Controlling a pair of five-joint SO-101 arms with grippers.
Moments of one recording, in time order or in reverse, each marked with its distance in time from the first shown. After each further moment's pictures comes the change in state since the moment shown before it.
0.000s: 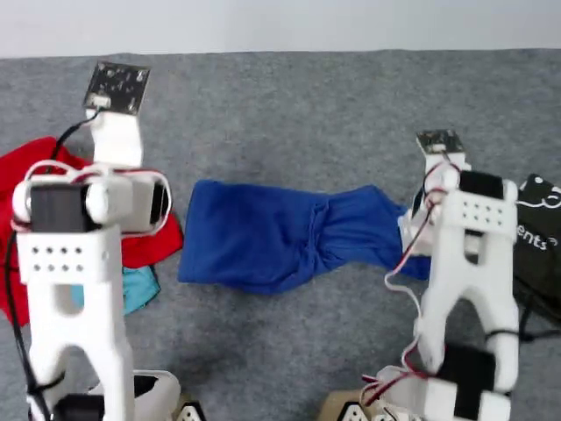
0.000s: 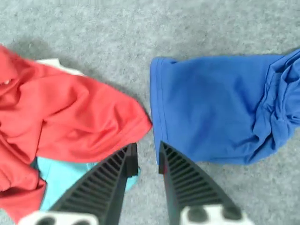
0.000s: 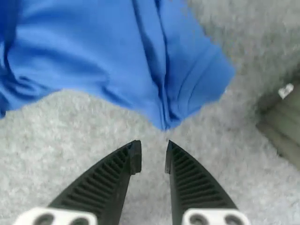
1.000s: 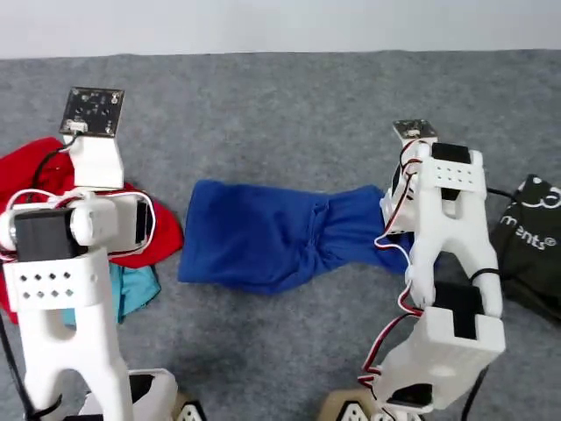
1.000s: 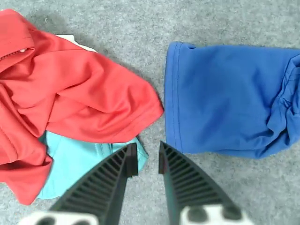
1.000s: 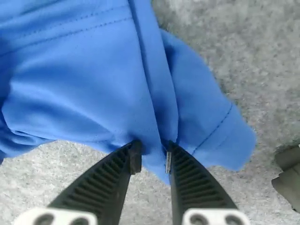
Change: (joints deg) left arm -4.7 -6.1 6.8 0.2 0.0; right arm -4.3 20.3 -13.6 -2.7 -3.3
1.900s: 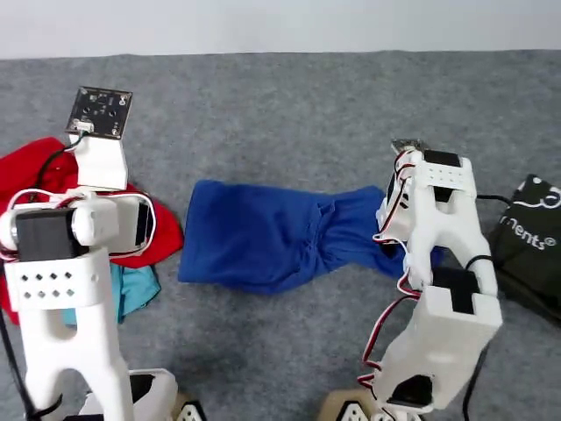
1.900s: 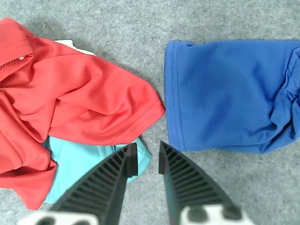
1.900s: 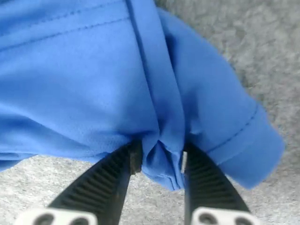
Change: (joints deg) left arm 0.1 0.0 0.0 0.0 -3.1; right arm 0.1 8.0 0.0 -0.2 -3.0
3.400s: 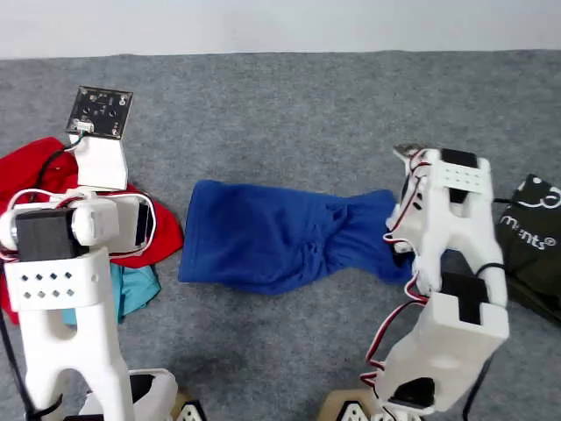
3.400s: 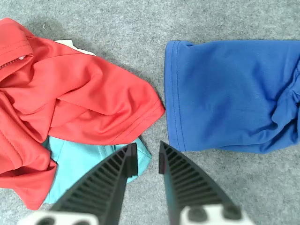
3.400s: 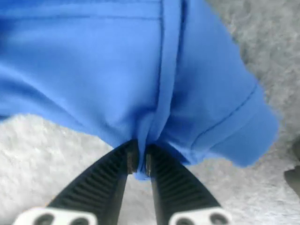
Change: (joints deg) left arm 0.0 0.0 0.0 0.0 0.0; right arm 4.4 -3.0 -0.1 7.5 13.1
